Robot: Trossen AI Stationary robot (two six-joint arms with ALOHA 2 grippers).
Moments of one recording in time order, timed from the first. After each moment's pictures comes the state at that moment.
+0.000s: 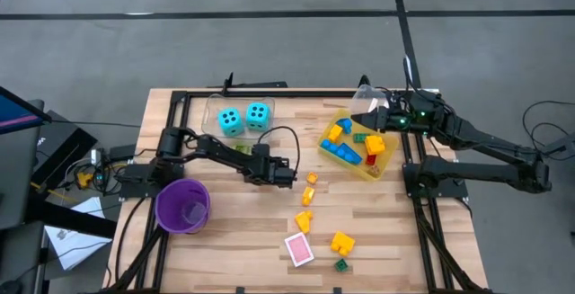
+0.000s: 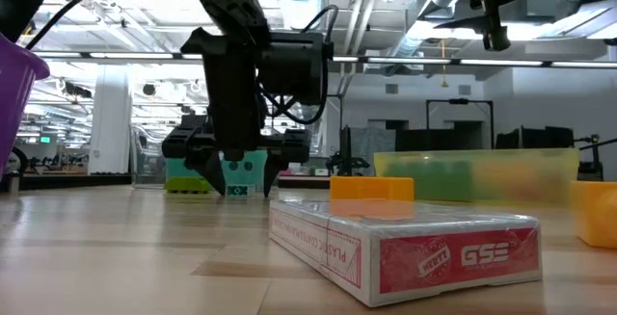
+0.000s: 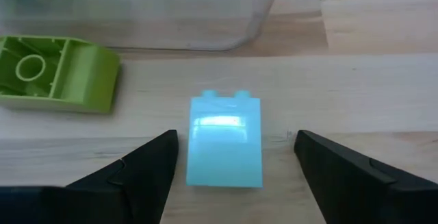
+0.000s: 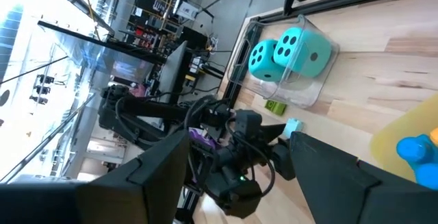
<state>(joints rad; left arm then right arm) -0.06 2.07 1.25 -0.75 -0.67 -1.61 -0.43 0.71 0.71 -0.25 -0.17 1.08</state>
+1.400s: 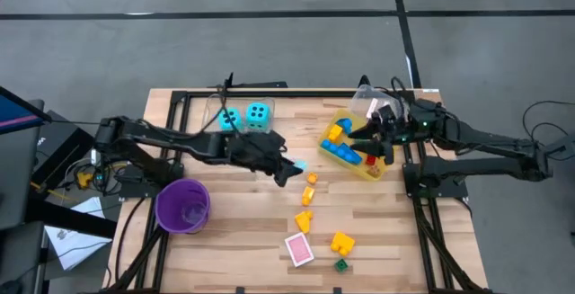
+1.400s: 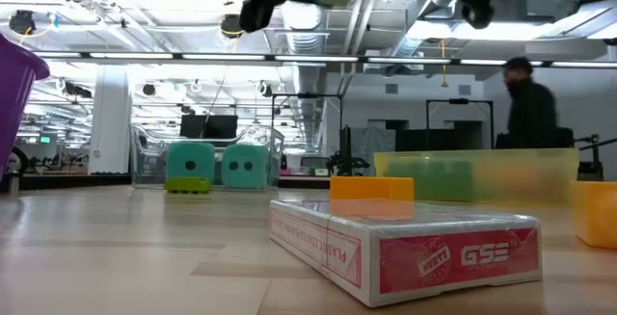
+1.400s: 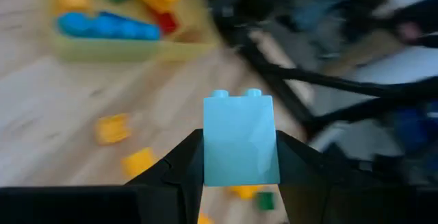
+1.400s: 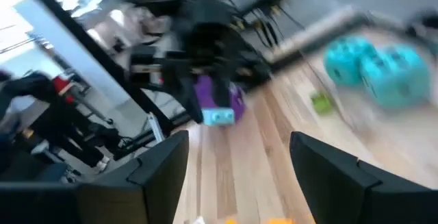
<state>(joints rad) -0.09 1.51 1.19 -0.17 -0.11 -0.87 -0.25 0.71 0.71 -0.20 -0.32 0.51</state>
